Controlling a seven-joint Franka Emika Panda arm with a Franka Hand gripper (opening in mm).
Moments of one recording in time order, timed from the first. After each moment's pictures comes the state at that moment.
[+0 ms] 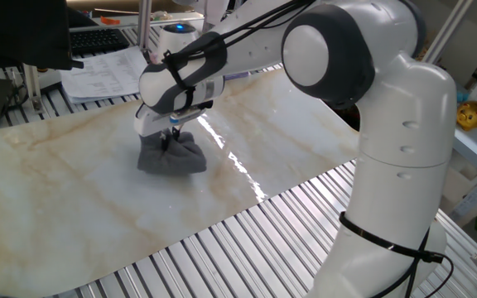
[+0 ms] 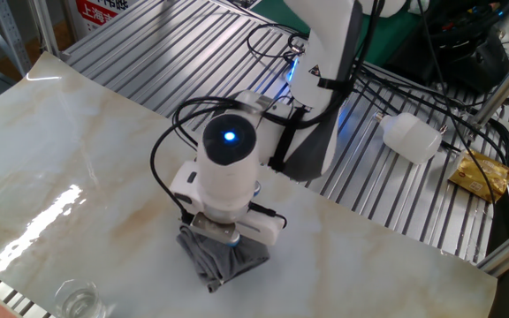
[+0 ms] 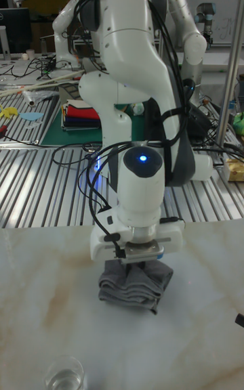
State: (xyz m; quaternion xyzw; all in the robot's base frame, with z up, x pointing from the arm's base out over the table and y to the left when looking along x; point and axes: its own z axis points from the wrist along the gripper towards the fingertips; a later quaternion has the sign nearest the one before) arm 0.570 0.046 0.107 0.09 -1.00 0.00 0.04
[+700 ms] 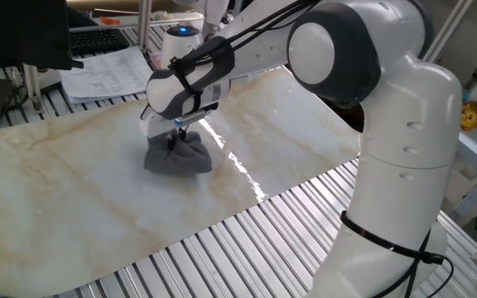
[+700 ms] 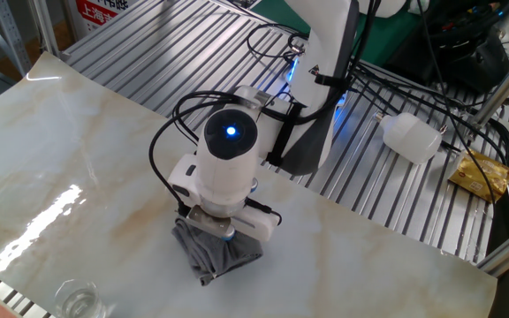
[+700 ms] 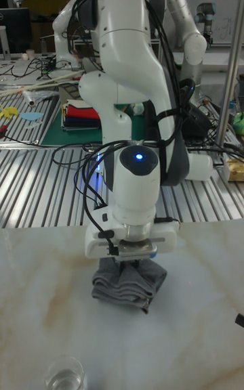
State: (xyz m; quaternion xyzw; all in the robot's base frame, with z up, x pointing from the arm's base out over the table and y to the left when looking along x) arm 0.564 0.032 0.105 0.07 -1.00 0.02 0.03
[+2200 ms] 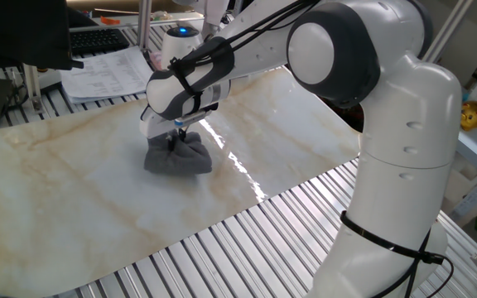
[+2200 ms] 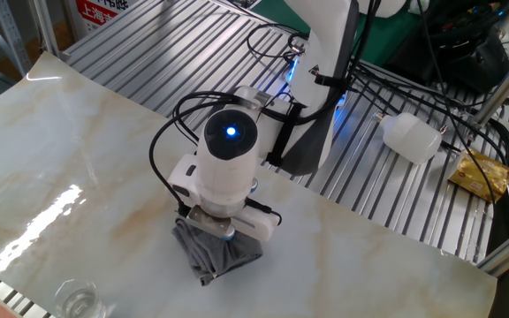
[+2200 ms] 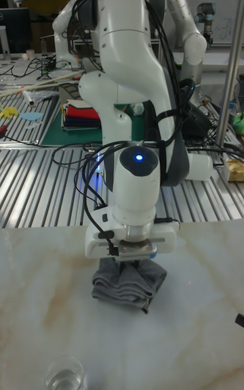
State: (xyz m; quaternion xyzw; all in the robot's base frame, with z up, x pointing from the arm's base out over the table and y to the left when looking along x) arm 0.564 0.032 0.105 0.07 -1.00 0.02 0.03
